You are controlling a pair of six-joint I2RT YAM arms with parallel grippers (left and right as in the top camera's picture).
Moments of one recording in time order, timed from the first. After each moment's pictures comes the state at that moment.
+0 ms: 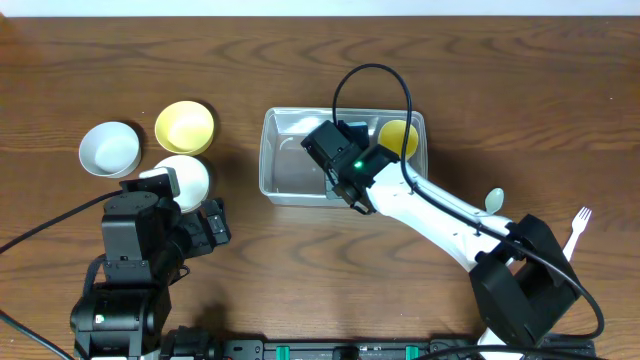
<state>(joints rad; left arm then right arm) -0.01 0.72 0.85 -0.94 0.05 -0.28 0.75 1.84 1.32 -0.75 0.29 0.68</state>
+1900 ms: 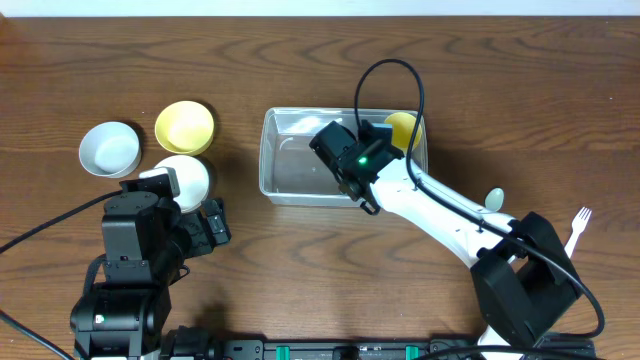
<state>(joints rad) -0.01 0.72 0.85 -0.94 0.05 -0.28 0.72 1.84 1.32 -0.87 0.43 0.86</state>
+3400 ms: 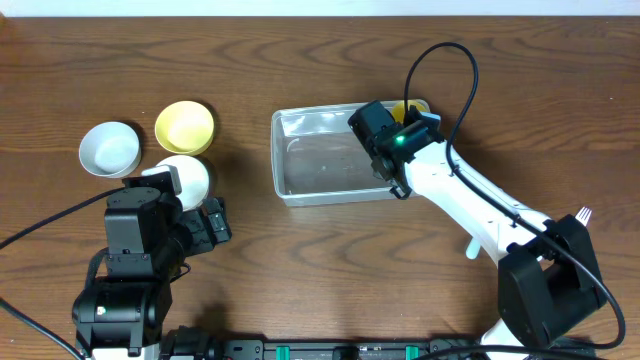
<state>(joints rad) -0.01 0.74 0.85 -0.94 0.05 -0.28 0.57 1.79 1.32 -0.96 0.46 0.93</state>
